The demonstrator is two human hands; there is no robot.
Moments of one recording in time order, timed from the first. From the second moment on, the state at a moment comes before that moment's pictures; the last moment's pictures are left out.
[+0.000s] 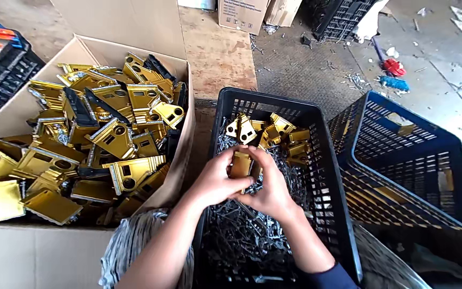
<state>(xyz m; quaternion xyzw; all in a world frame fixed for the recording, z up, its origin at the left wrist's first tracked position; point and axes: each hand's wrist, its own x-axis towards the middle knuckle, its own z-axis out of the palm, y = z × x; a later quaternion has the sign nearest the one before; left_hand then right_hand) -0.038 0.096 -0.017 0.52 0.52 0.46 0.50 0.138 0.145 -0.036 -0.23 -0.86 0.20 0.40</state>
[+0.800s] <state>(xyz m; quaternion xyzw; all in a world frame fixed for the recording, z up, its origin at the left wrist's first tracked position) -0.039 0.107 0.000 0.15 0.38 0.71 0.57 0.154 0.118 -0.127 -0.53 -0.77 0.27 -0.24</state>
